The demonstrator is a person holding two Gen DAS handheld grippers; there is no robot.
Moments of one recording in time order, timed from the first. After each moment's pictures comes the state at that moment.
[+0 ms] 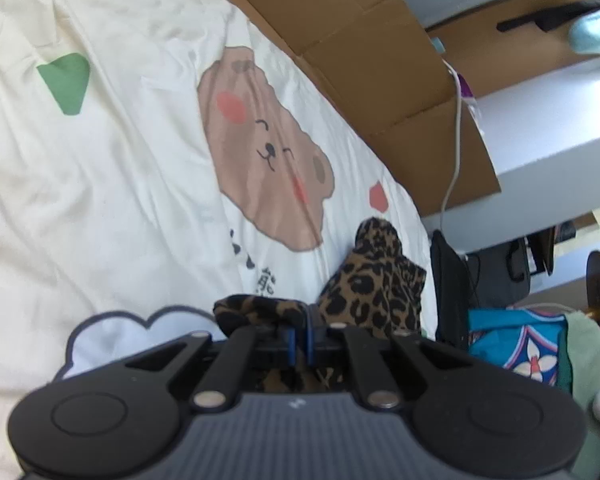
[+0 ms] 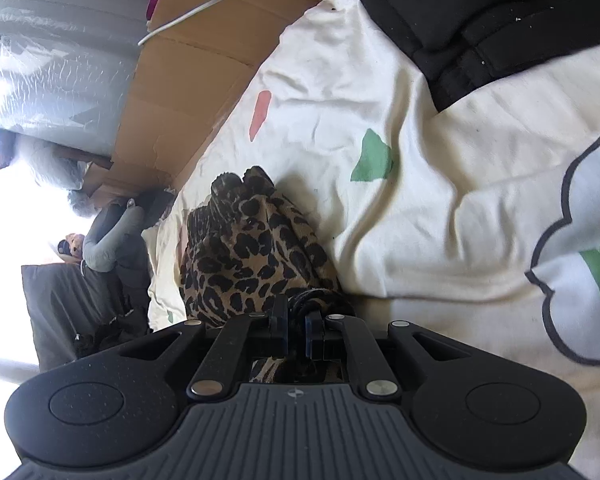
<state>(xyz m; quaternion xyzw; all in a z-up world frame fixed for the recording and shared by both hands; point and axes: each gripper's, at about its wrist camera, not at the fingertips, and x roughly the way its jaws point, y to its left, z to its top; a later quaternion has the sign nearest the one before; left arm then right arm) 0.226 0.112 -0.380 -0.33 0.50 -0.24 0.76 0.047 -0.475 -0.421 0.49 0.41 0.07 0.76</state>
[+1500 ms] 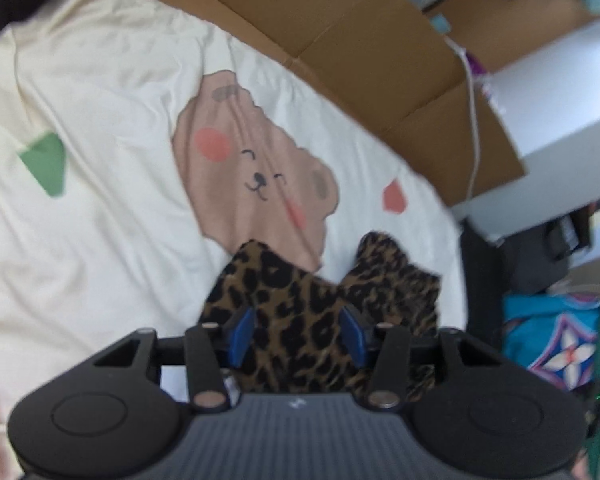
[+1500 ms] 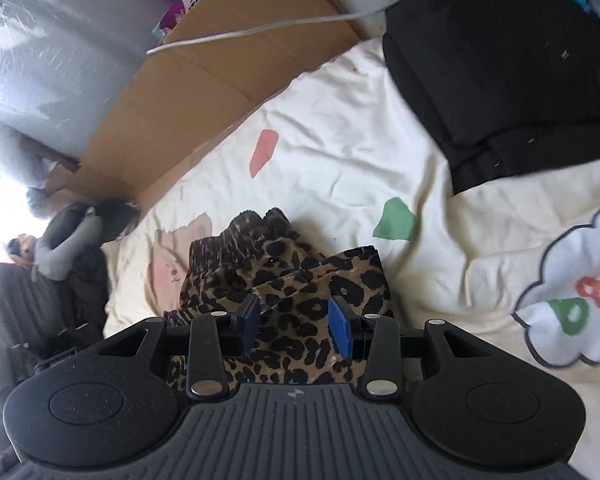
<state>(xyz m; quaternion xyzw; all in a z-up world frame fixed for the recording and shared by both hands) 0.262 0.076 -0.322 -0.21 0.56 -0.21 0.77 0.058 -0.442 -0.320 0.39 0.43 -0.03 0.81</state>
